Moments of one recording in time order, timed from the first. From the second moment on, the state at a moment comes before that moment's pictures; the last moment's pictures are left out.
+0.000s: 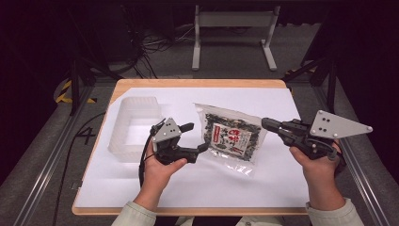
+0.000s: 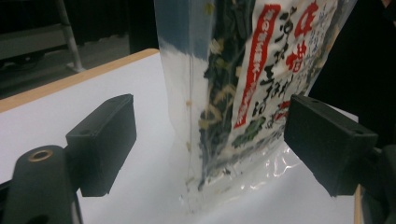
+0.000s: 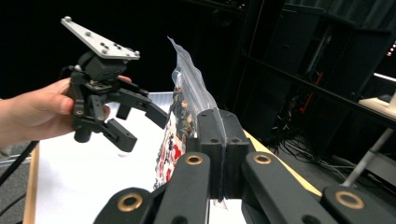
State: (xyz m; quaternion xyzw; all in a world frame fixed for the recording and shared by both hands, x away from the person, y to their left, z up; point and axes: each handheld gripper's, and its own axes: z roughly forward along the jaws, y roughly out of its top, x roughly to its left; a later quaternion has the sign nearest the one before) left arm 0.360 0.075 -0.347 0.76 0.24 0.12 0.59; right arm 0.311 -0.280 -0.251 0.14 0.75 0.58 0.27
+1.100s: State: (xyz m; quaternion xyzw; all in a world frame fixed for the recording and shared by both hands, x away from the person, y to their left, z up) left arm 0.354 0.063 -0.338 0.74 0.18 0.06 0.64; right arm 0.311 -0.270 -0.257 0.11 0.74 0.62 0.22
